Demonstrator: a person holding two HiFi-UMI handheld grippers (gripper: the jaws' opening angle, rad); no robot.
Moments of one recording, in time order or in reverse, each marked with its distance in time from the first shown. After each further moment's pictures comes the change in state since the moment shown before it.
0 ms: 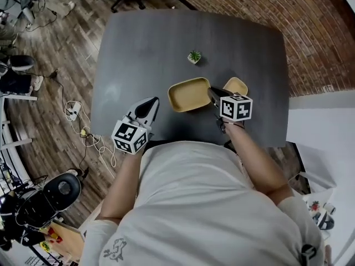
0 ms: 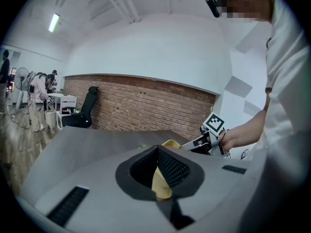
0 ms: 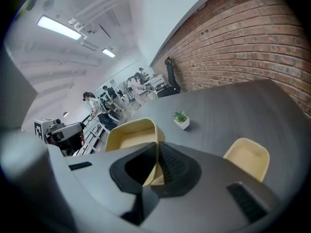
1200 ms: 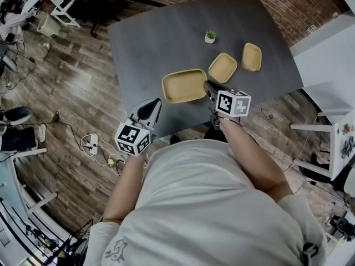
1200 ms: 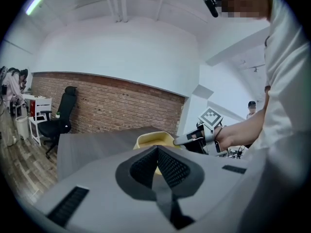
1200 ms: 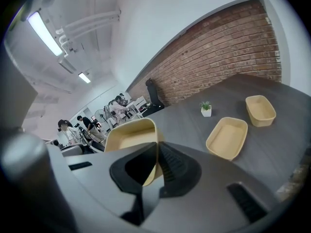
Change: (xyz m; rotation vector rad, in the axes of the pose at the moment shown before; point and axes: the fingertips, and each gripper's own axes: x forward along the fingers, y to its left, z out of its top) left arm -0.180 0.156 -0.012 0.137 0.027 -0.370; right arm 0.068 0.246 -0.038 0.283 -0.324 -0.271
